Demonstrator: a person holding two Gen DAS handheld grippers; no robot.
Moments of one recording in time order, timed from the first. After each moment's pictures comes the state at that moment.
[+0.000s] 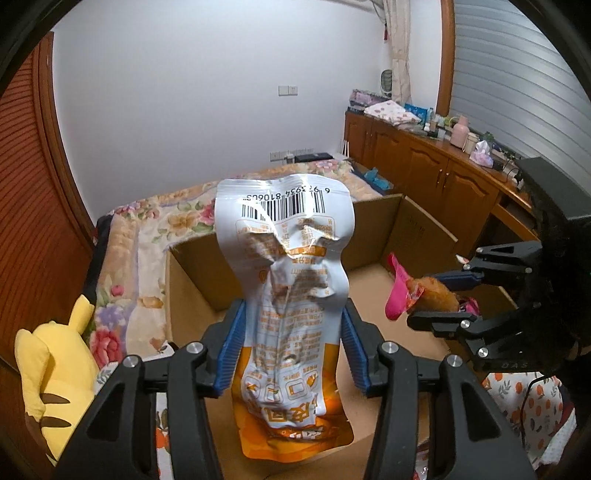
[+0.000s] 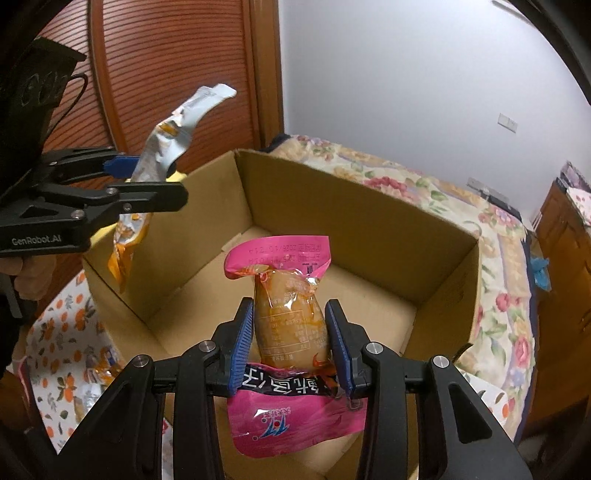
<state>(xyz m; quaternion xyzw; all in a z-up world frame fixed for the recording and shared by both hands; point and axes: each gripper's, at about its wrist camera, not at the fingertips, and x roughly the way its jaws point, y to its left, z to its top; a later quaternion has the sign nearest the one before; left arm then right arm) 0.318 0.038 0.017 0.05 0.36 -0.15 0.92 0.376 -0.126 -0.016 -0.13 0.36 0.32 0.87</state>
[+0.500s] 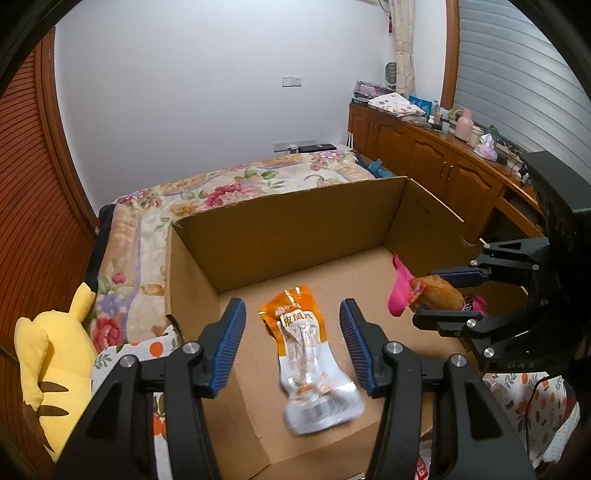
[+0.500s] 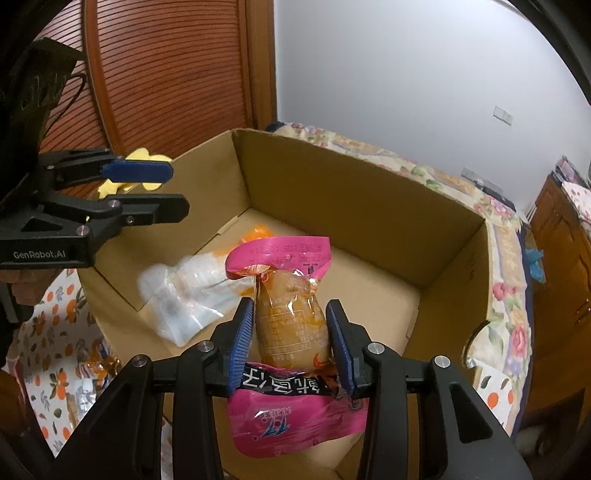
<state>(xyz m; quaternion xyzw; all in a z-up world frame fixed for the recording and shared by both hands) 0.313 0.045 0.009 0.05 0.37 -0.14 0.92 0.373 -0.117 -0.025 -0.14 0.37 0.30 0.87</state>
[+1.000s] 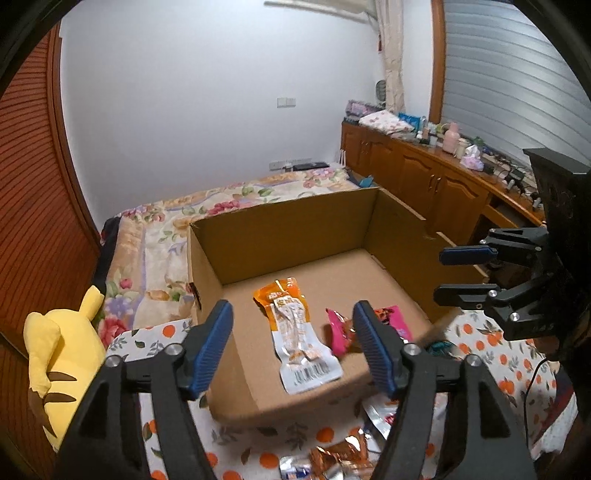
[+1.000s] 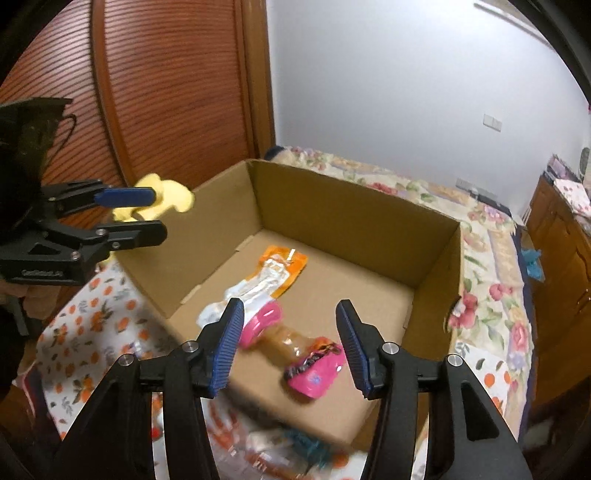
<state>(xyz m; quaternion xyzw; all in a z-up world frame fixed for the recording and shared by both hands) 0.240 0.055 0.034 0.04 0.32 -0.16 0.93 0.321 -0.139 0.007 -0.10 0.33 0.31 0.89</state>
